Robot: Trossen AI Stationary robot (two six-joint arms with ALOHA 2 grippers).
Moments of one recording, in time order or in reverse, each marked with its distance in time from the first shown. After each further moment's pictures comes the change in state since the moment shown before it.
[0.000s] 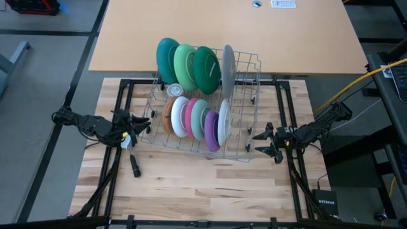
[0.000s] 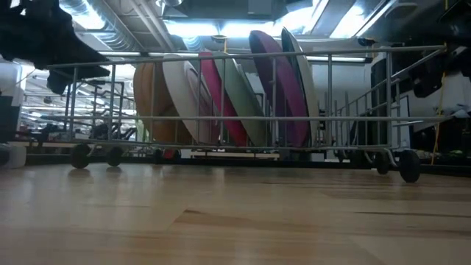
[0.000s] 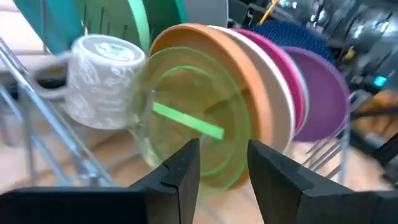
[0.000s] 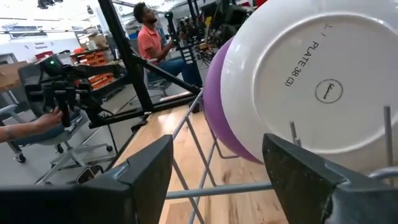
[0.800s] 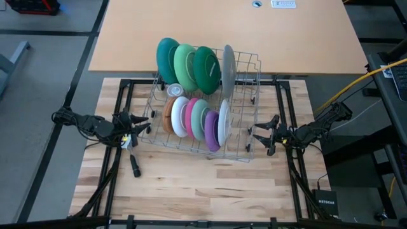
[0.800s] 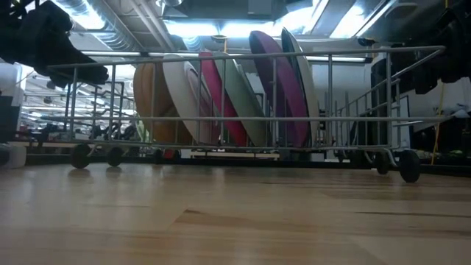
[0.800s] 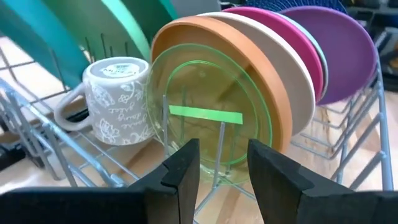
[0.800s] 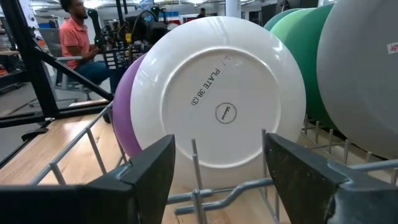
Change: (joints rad) left arm 0.000 -0.001 0.002 -0.114 -0.005 0.254; right arm 0.000 0.000 -0.001 -0.007 0.334 -0.211
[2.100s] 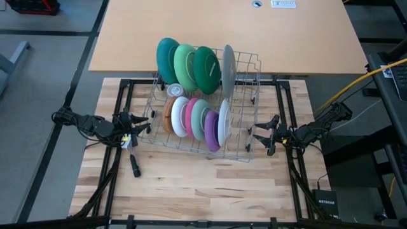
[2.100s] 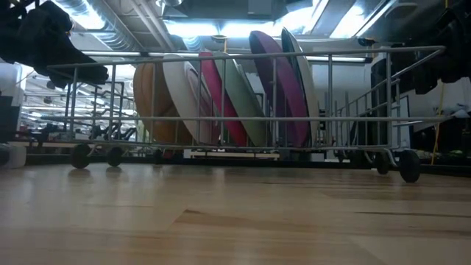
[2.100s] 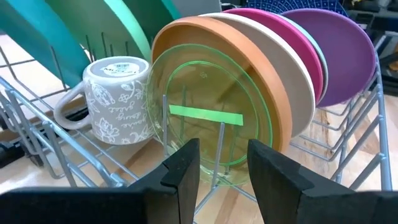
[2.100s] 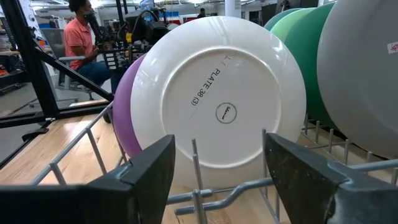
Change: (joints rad) left arm 0.000 0.001 -0.002 -0.002 0.003 -0.013; right arm 0.000 0.000 0.000 0.000 -0.002 0.002
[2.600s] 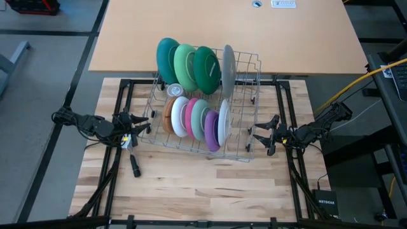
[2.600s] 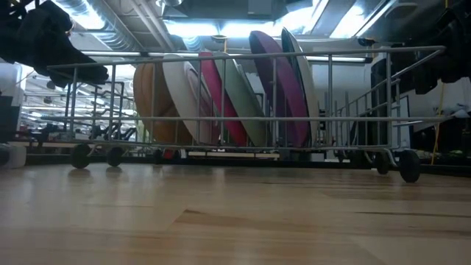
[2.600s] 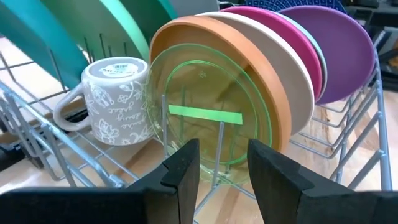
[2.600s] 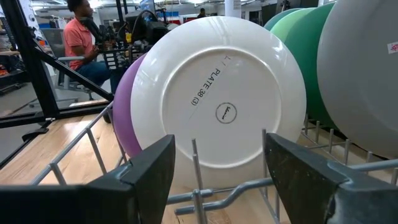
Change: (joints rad) left arm 0.000 0.000 0.000 0.001 0.001 0.019; right arm 0.000 0.000 0.000 0.000 0.000 0.000
